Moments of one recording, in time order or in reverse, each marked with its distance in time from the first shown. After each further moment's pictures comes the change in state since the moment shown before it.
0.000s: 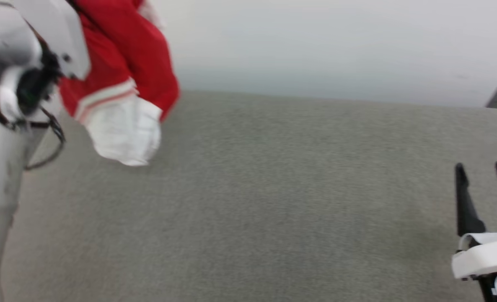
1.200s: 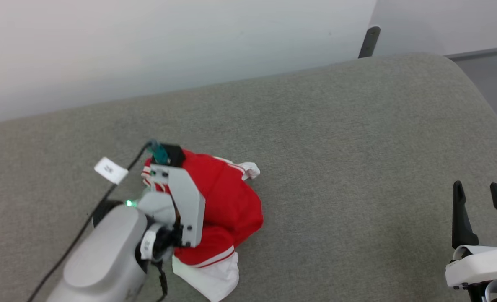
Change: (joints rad) left arm 0.464 -0.172 -0.225 -0.029 -0.106 0.127 0.187; right arm -0.003 0.030 -0.055 0.179 0.028 0.000 -0.116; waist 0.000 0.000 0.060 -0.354
